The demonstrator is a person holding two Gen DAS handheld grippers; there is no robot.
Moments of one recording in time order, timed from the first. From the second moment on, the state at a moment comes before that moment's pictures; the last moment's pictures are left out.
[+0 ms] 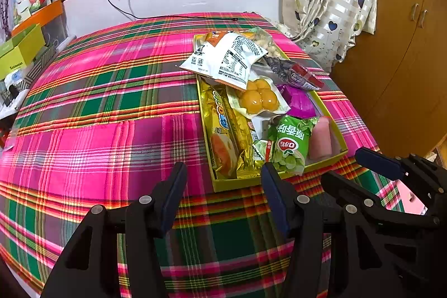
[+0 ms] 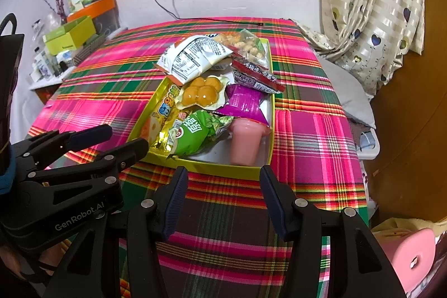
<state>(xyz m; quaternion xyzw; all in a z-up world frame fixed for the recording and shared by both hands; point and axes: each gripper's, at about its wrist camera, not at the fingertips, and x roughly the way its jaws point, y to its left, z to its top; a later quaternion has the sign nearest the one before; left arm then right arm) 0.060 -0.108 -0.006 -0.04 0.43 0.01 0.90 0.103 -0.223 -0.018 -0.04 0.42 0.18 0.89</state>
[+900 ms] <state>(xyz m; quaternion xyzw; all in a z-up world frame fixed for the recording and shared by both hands) 0.056 -0.107 -0.005 -0.03 0.43 0.00 0.90 0.096 -0.224 -0.016 -0.05 0.42 0.16 0.89</state>
